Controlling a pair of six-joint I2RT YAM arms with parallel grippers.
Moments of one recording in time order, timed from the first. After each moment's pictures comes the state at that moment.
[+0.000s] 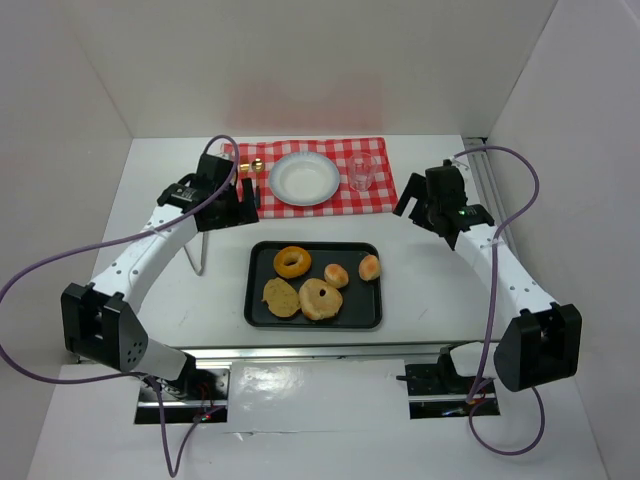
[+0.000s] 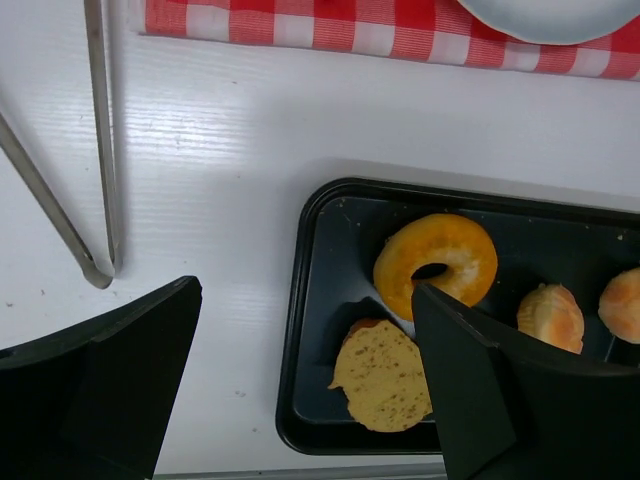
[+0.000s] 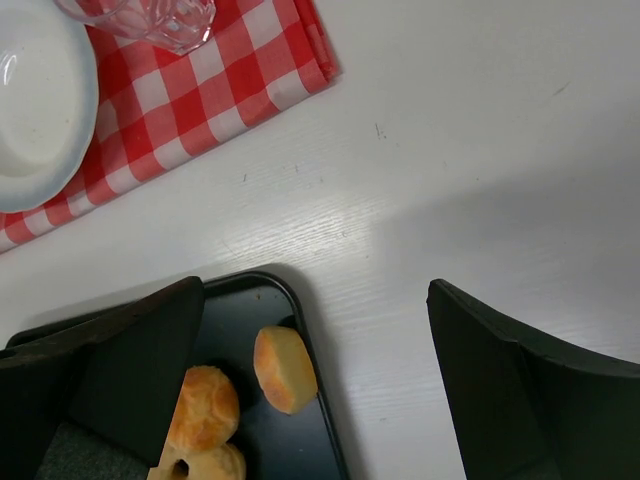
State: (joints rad) left arm -0.30 1.44 1.30 -0.79 -0.15 -0.47; right arm 0.21 1.29 1.06 -0.51 0.19 0.58
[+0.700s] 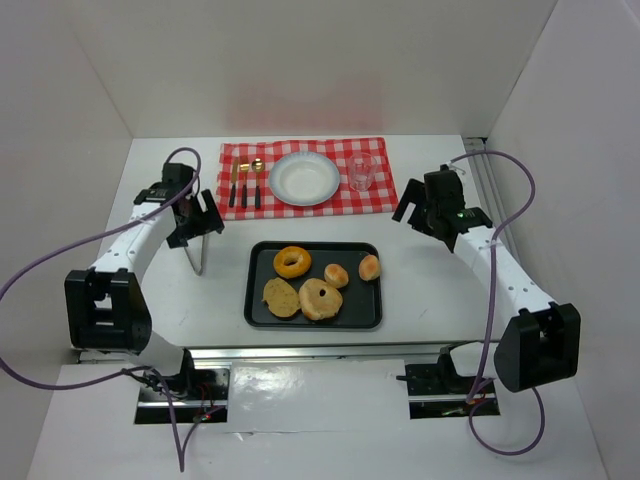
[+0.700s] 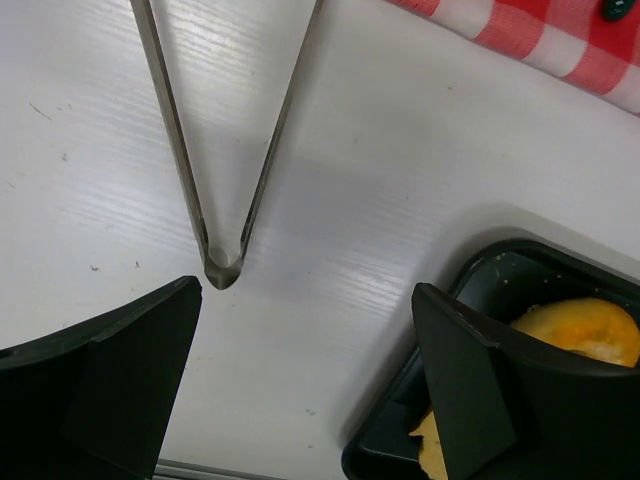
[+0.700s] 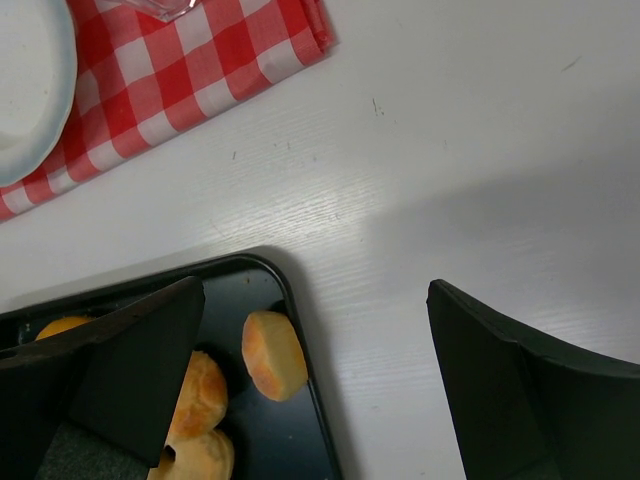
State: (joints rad) left arm -0.01 1.50 1.19 -0.76 -0.09 -0.44; right arm 0.21 1.29 1.03 -0.51 0.17 0.57
